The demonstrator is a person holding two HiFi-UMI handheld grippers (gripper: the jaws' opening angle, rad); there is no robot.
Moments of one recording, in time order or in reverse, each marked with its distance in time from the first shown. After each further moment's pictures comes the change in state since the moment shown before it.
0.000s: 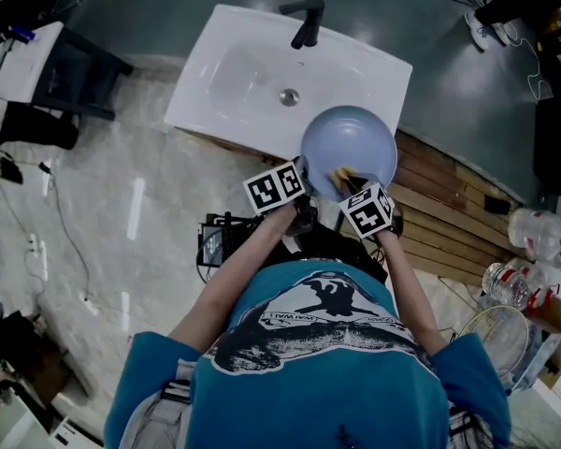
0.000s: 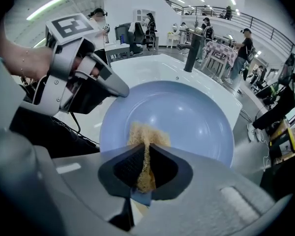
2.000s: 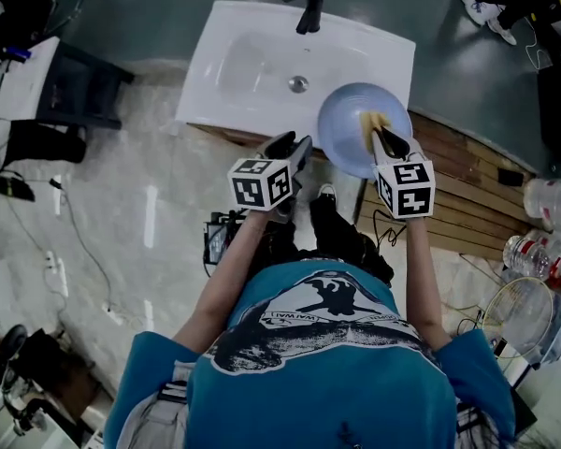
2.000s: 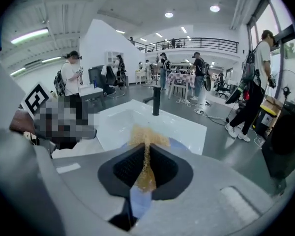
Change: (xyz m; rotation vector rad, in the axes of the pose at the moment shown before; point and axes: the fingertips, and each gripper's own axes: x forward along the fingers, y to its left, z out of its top) left arm -0.073 -0.031 0.056 0.529 -0.038 -0.252; right arm -0.098 -0.043 0.088 0.317 -0.426 -0.234
